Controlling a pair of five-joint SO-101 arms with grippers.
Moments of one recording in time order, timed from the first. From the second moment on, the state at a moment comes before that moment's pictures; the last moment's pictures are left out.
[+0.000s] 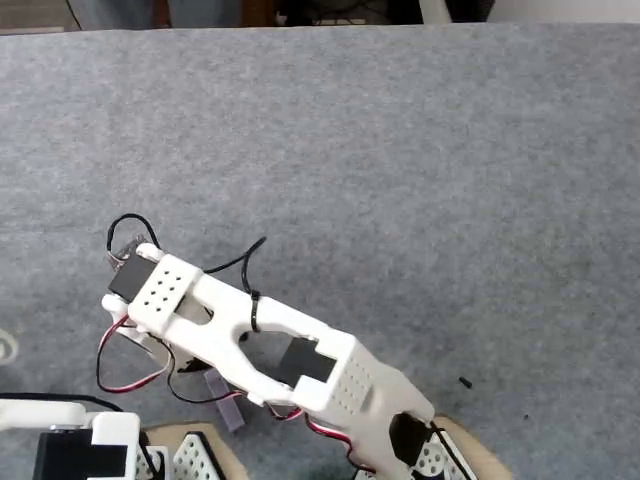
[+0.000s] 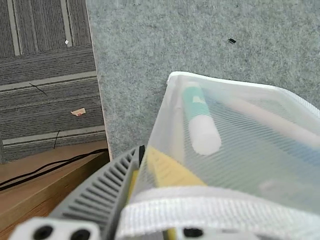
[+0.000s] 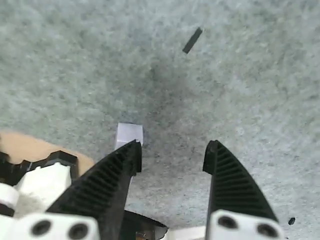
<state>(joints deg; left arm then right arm) -96.7 -26.0 5.7 89.9 -9.4 -63.2 37.3 -22.1 100.1 -21.4</state>
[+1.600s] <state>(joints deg) -85.8 -18.8 3.9 89.1 -9.5 -52.0 5.8 9.9 100.5 21.3</state>
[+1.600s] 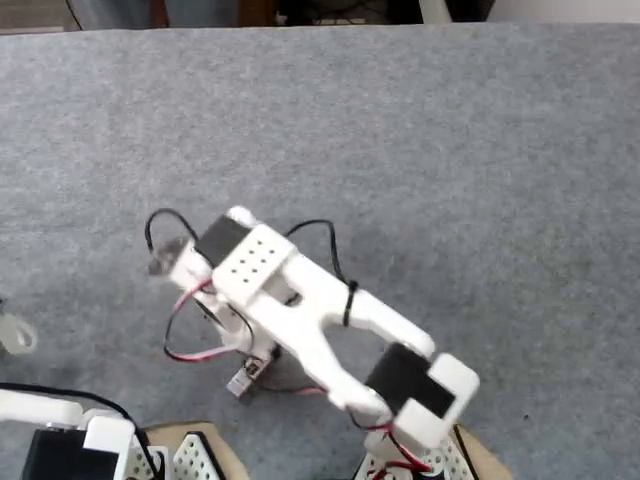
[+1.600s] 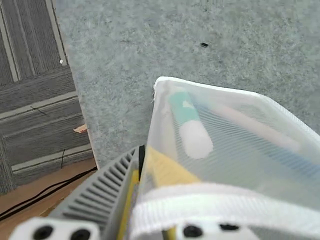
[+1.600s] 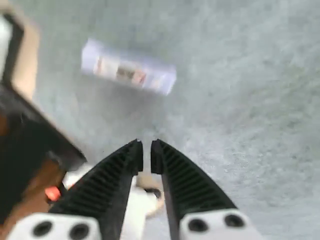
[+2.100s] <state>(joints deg) -72.0 -18.2 4.1 91.5 -11.0 -57.7 3.4 16.5 91.0 34.9</state>
